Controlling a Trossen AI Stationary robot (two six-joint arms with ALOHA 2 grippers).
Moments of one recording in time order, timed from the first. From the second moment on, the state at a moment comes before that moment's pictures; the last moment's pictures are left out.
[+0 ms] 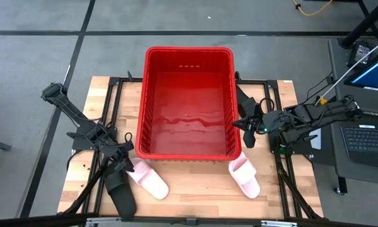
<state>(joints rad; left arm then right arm) -0.69 0.55 0.07 -0.14 -0.01 -1.33 0.27 0.92 0.98 -0.65 0.42 0.54</state>
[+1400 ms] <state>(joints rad) -0.69 0.67 0.05 0.07 -0.01 -1.27 0.27 0.96 0.98 -0.64 0.42 0.55</state>
